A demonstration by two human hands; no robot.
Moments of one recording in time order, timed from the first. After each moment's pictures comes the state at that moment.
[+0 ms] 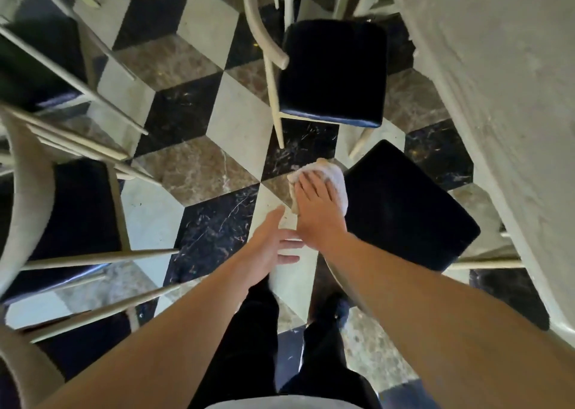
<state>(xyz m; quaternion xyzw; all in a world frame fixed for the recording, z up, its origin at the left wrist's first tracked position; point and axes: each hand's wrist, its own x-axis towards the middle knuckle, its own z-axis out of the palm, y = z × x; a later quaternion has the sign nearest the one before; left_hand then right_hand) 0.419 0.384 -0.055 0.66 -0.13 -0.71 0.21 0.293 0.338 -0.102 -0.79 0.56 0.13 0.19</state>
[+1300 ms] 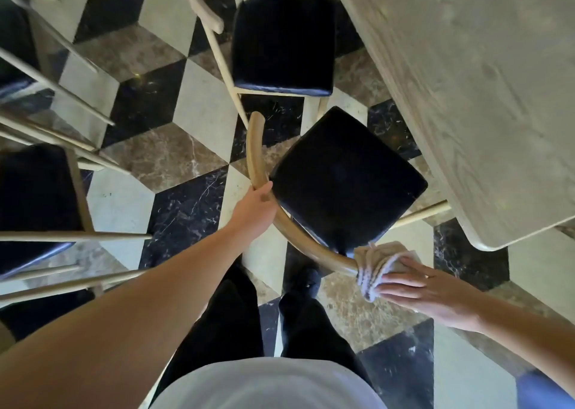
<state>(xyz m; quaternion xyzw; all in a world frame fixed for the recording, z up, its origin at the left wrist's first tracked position) 0.307 0.447 -0.043 0.73 -0.42 -0.53 0.07 -0.076 0.571 -0.109 -0.97 0.18 0.15 -0.03</state>
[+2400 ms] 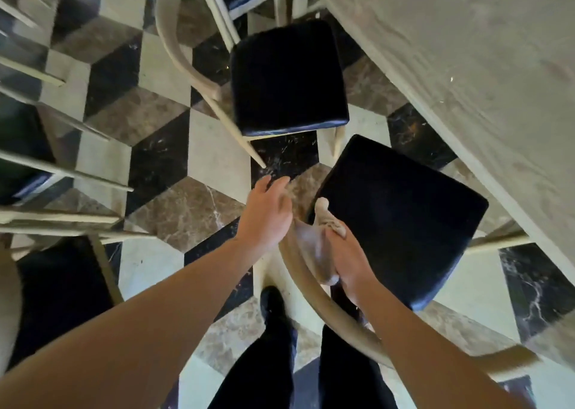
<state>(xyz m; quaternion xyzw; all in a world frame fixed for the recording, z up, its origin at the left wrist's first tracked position) 0.353 0.273 -0.090 0.64 -0.69 -0.34 0.04 0.203 0.366 -0.130 -0.22 0.63 -0.34 0.66</state>
